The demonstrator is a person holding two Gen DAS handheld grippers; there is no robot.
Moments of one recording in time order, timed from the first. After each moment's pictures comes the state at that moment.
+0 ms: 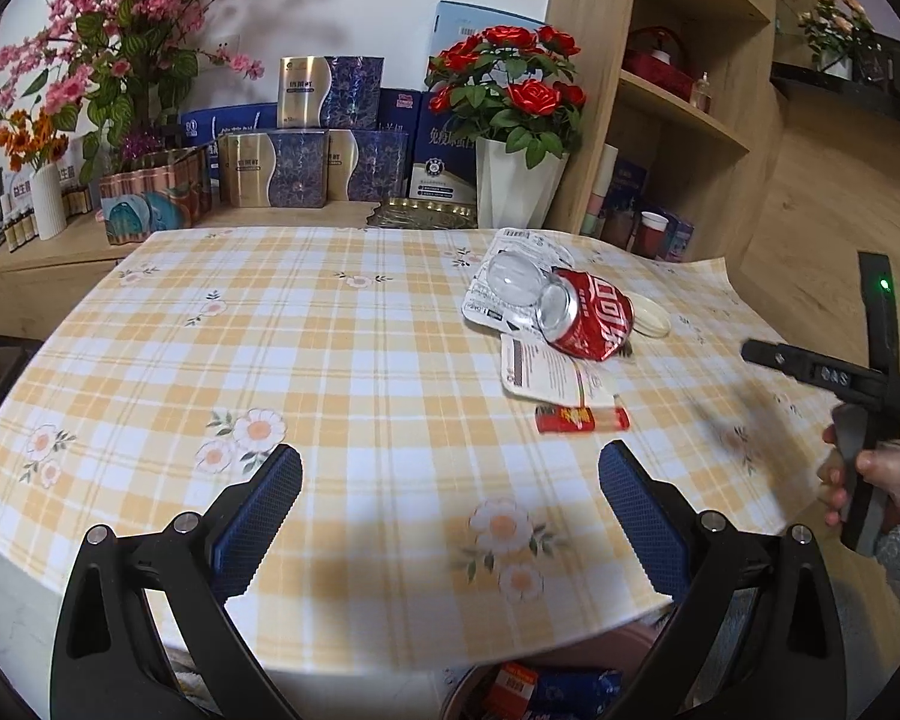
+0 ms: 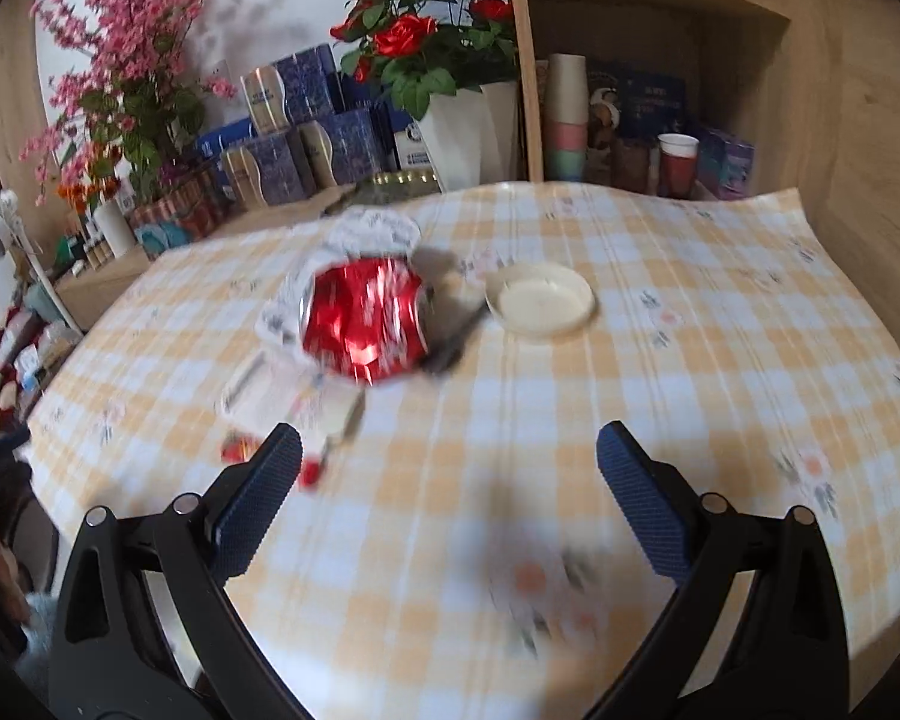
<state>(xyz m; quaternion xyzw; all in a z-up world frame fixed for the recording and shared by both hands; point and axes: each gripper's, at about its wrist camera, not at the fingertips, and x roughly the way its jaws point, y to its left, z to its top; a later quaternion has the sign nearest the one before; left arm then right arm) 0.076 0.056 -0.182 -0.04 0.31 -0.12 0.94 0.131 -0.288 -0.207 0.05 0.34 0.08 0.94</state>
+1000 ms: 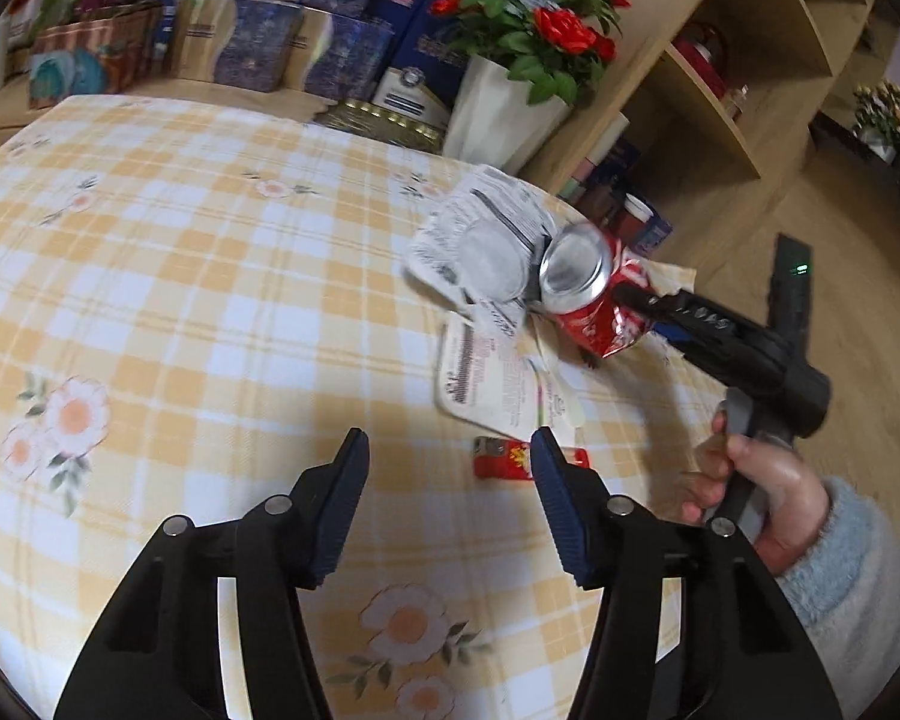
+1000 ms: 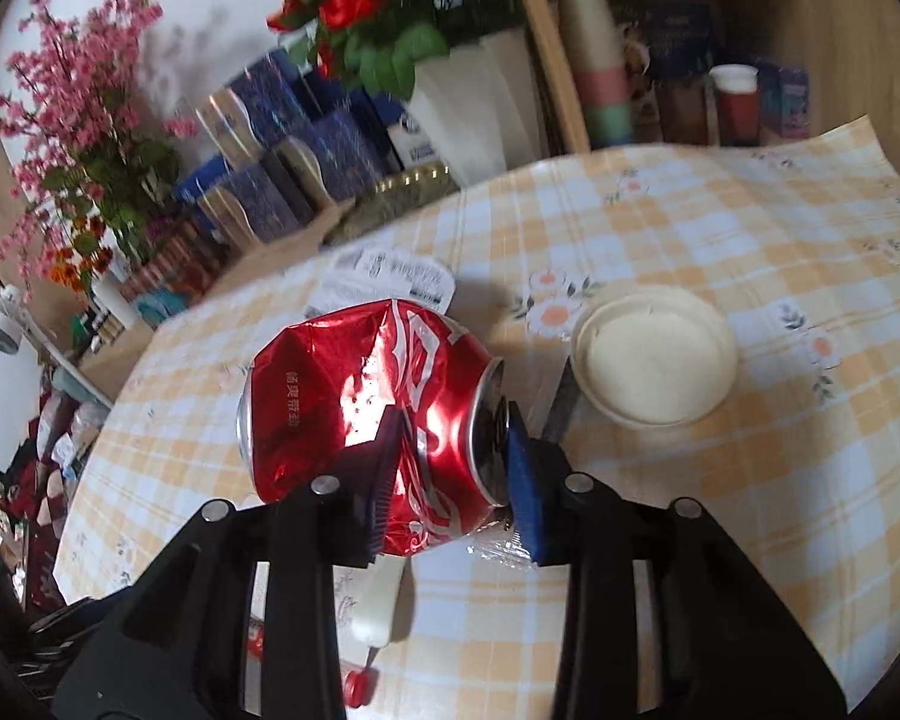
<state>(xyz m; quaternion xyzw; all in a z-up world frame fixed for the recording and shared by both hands) 0.175 0.031 -0.225 -0.17 0.41 -0.20 0.88 0.252 -0.266 -0.237 0.16 0.36 0.09 0.91</state>
